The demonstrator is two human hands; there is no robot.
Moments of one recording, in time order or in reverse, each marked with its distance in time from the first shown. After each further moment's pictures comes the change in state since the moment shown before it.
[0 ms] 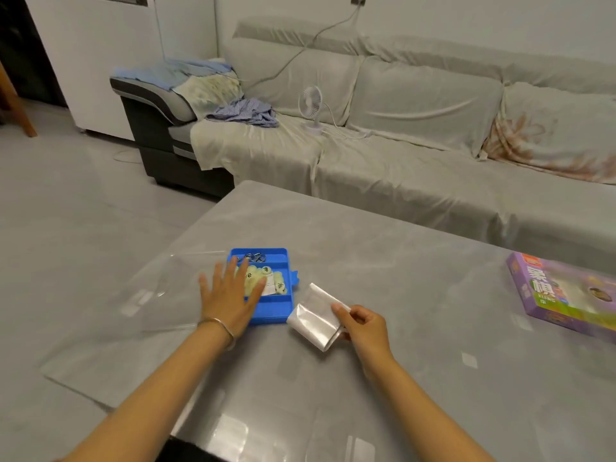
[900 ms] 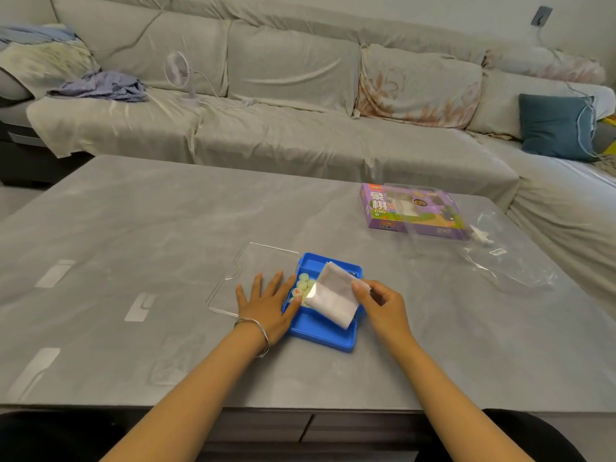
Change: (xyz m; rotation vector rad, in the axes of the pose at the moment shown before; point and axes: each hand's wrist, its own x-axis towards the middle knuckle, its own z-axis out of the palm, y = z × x) left_hand -0.149 0.219 0.135 0.131 -0.406 0.439; right_hand -0.101 0.039 -0.267 -0.130 0.255 -0.243
